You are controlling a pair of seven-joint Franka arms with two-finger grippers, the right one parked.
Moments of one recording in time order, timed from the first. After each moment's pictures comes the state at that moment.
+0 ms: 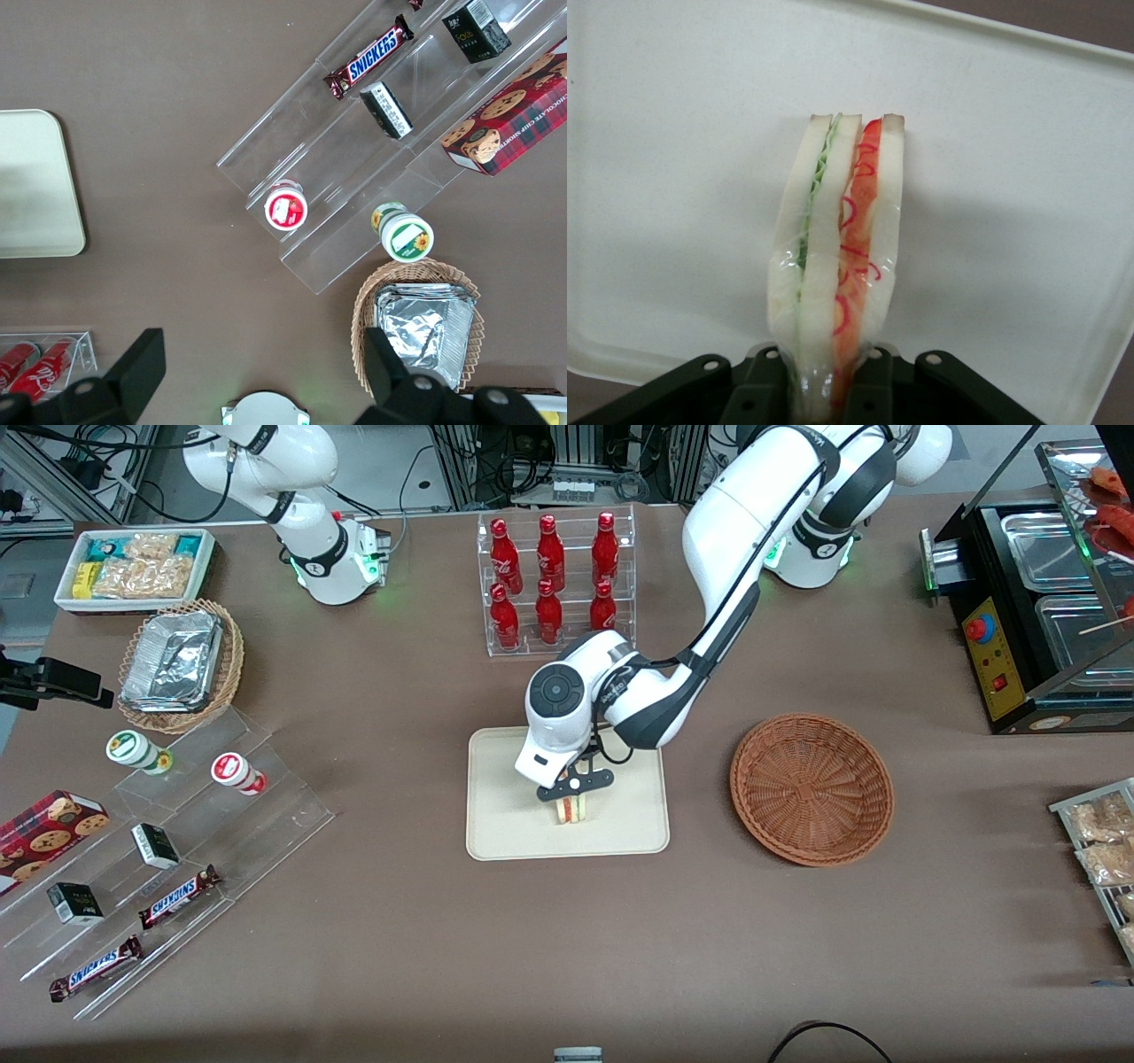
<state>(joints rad) -0.65 0.83 -0.22 -1.32 0.10 2.08 -1.11</state>
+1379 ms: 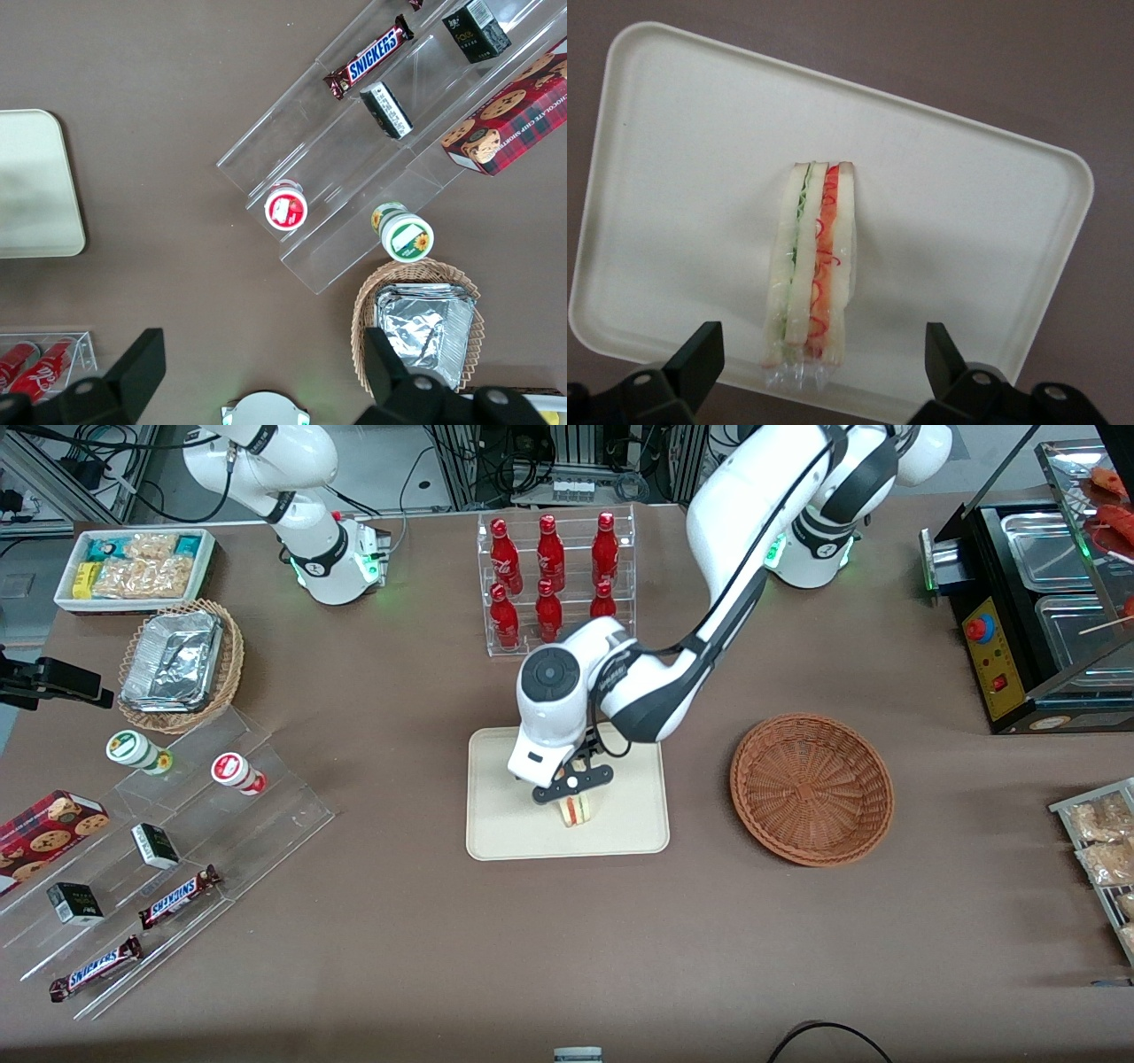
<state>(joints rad) -0.65 0.77 -0.21 -1.22 0.13 2.00 -1.18</state>
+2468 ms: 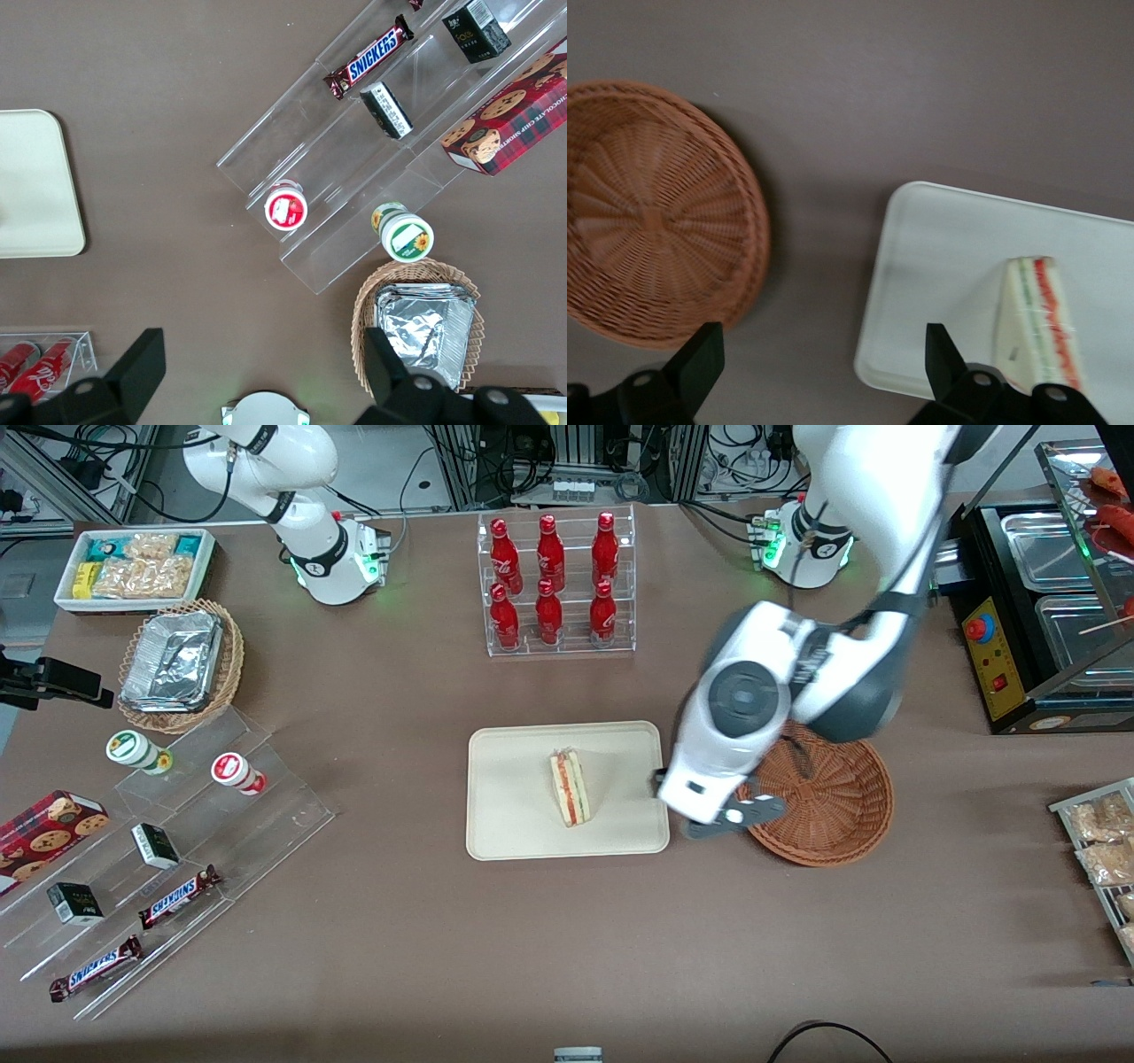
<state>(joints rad) -0.32 0.49 -0.20 -1.40 0.10 1.77 -0.72</state>
